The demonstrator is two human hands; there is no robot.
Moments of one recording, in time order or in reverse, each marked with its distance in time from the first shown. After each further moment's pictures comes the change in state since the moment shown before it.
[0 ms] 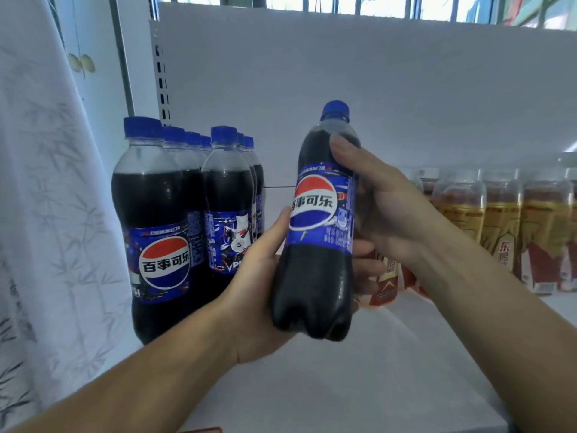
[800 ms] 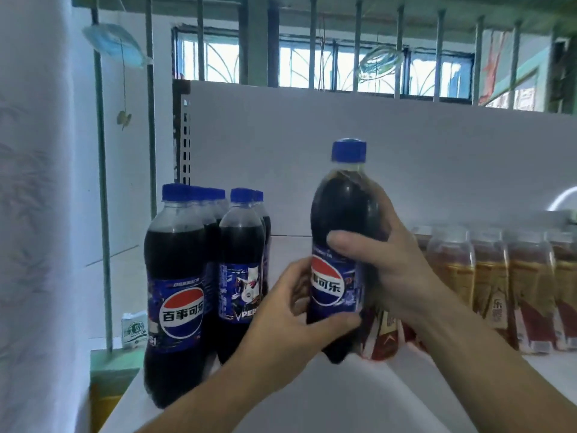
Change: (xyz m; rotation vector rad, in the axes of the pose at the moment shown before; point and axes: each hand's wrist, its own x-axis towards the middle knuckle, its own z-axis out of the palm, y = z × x) left_hand -0.001 -0.004 0.000 0.700 0.303 0.555; right_hand -0.017 -0.013 0.009 -0.134 -0.028 -0.314
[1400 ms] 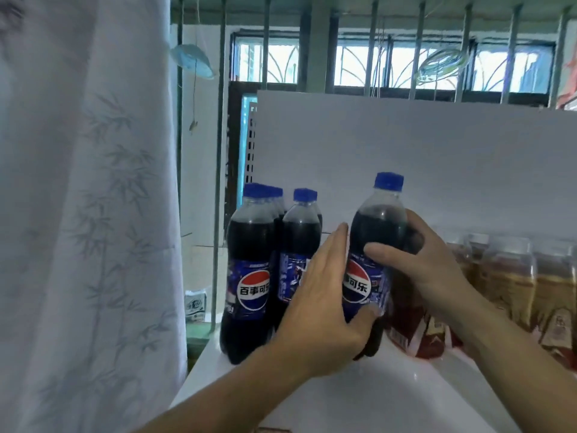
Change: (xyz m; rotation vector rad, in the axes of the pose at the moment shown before) left_hand -0.025 0.027 -0.011 0.629 0.105 0.191; right_hand -0.005 0.003 0.015 -0.291 0.018 0.026
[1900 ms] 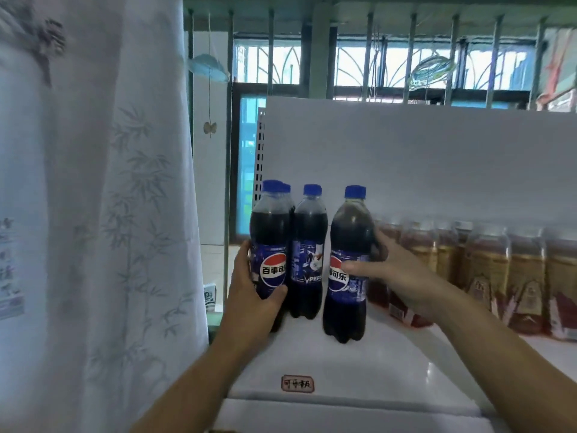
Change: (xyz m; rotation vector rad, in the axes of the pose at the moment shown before) left_hand -0.055 -0.050 -0.056 -0.223 0.338 -0.299; right_hand -0.018 0.003 0.026 -0.024 -0.196 0.310
